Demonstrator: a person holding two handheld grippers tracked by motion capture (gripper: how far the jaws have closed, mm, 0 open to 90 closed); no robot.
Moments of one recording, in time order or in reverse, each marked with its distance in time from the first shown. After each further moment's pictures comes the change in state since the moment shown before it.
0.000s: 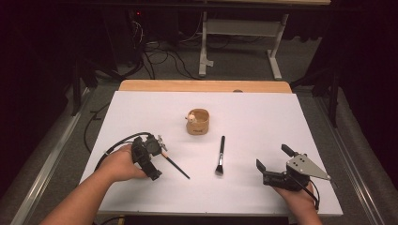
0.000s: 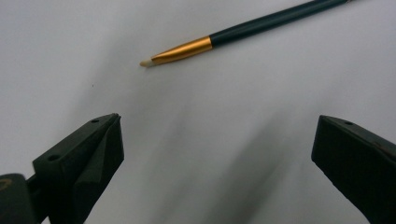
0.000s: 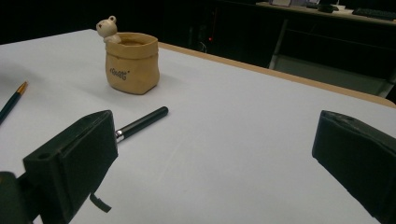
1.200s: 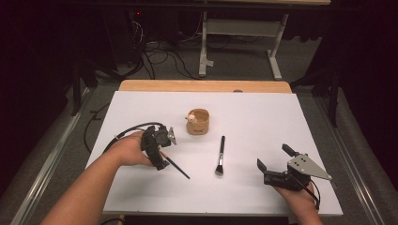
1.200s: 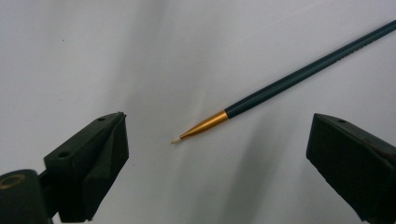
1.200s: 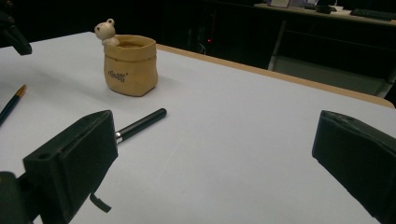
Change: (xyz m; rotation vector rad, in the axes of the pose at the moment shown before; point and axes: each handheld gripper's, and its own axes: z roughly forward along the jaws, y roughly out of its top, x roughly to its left) left arm 0.014 0.035 -0.005 -0.055 0.005 0.228; right arm -0.001 0.000 -0.001 -0.007 -0.001 0.003
